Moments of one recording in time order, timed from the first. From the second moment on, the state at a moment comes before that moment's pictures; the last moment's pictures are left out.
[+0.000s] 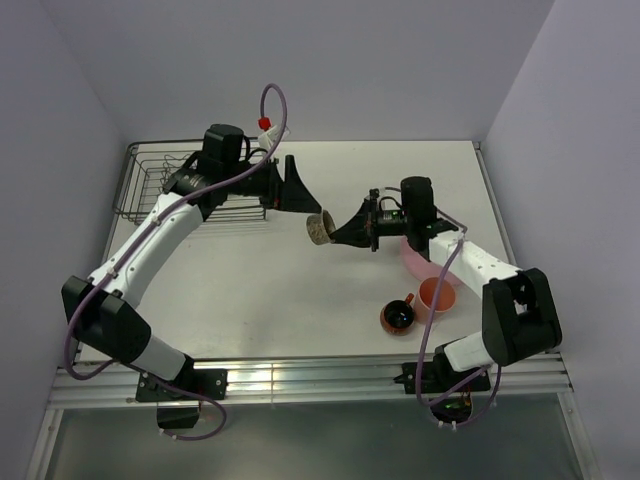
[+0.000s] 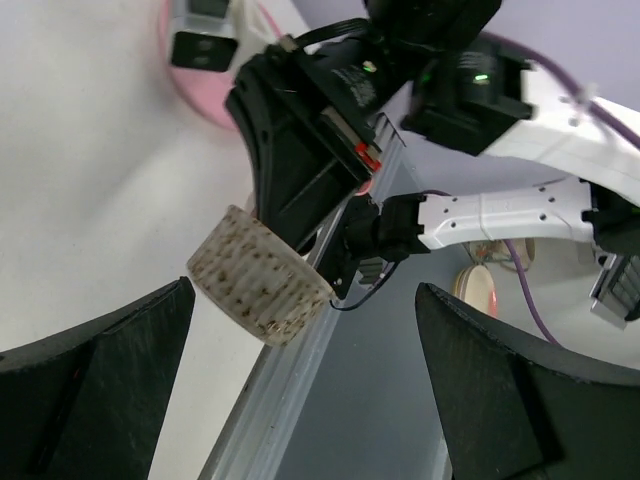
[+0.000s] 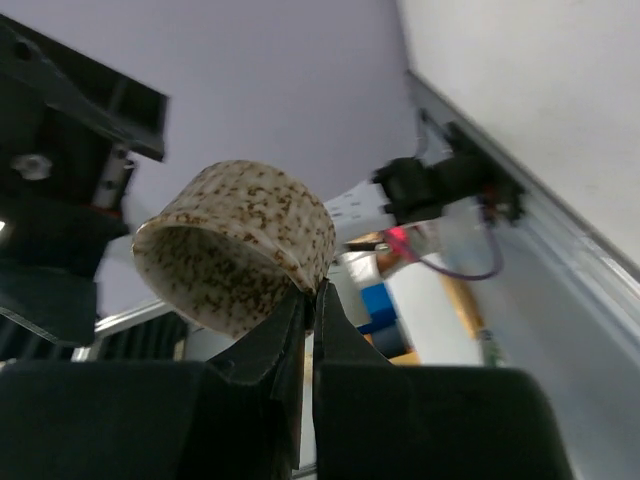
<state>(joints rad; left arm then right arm) -0.45 1.52 1.49 -0.51 0.86 -0.46 0.28 1.42 0.87 -0.02 -1.09 1.33</state>
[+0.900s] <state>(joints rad) -0.49 1.39 1.39 -0.23 0.93 -0.48 0.40 1.57 0.72 1.25 -1.04 2.03</state>
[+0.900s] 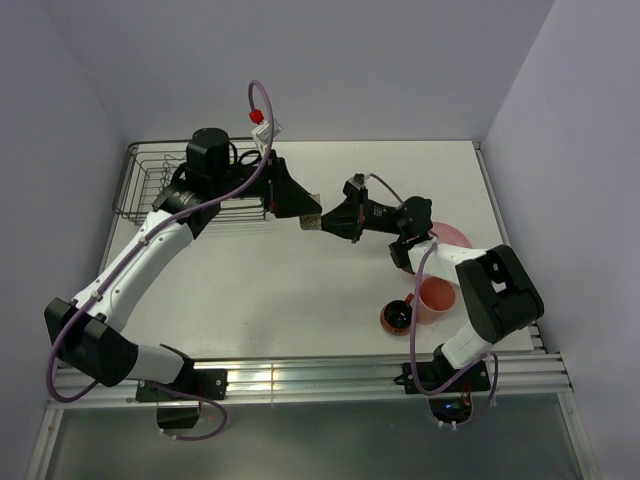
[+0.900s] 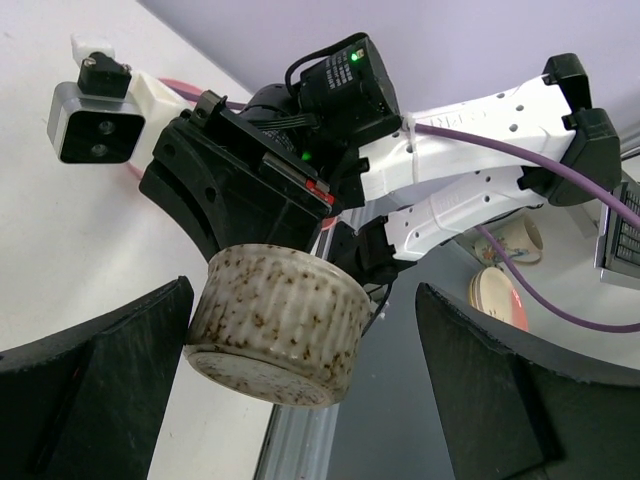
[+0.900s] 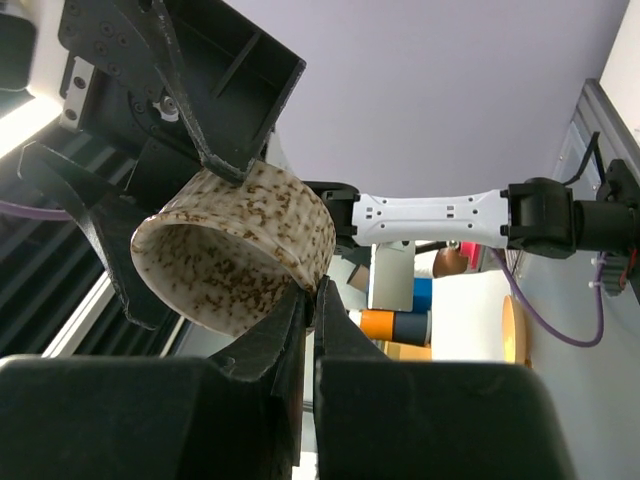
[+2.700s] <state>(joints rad) -0.45 1.35 1.30 -0.09 0.96 -0.50 0.41 1.57 0.74 1.30 -0.88 2.03</state>
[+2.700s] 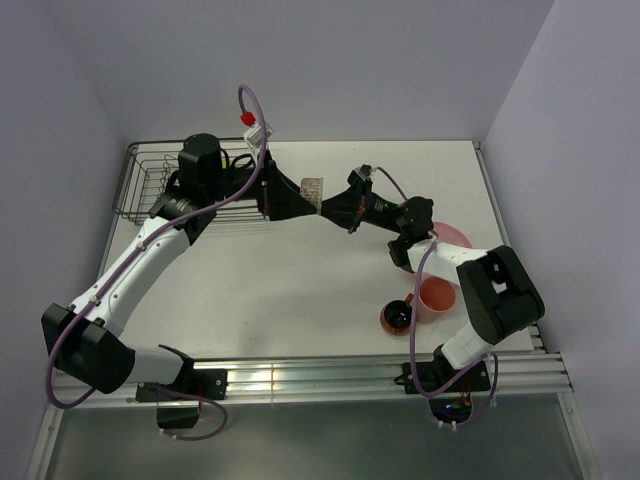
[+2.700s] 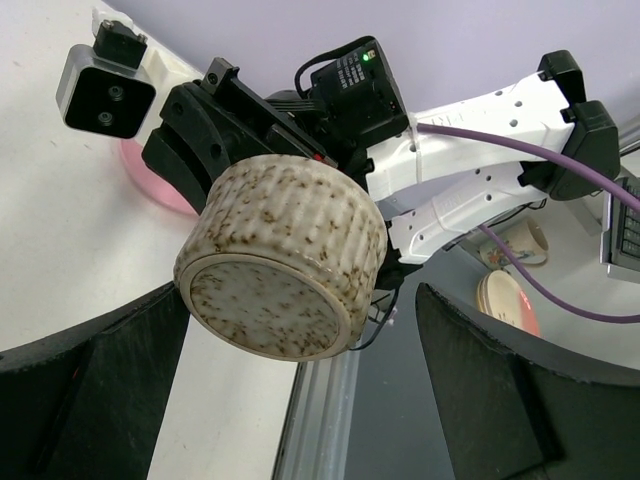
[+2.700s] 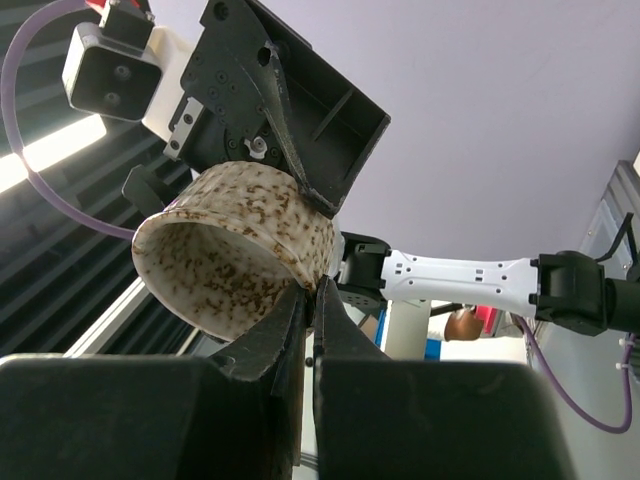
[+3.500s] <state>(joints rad) -0.44 1.36 1.30 0.02 0.99 -0.61 0.42 1.57 0.75 1.35 -0.85 2.04</state>
